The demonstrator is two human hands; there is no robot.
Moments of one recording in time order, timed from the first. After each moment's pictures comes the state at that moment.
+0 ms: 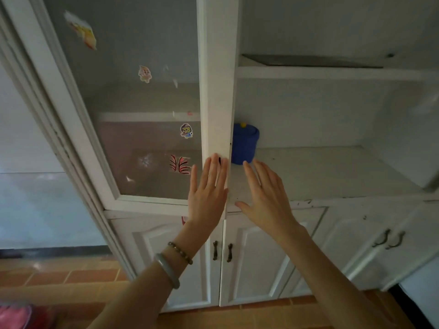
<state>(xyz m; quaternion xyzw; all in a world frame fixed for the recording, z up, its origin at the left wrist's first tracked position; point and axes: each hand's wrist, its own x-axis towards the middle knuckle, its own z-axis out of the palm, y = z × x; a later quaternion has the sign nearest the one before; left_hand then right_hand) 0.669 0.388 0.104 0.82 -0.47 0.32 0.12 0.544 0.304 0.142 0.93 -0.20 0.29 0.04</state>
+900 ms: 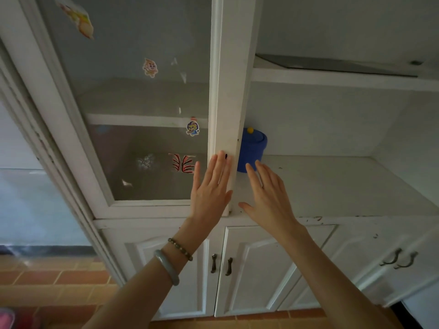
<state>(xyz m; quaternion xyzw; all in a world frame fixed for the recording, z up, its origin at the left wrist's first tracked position) 0.718 0.346 0.101 0.80 -0.46 0.36 0.13 0.592 0.259 0.132 0.94 -0.21 0.26 0.05</state>
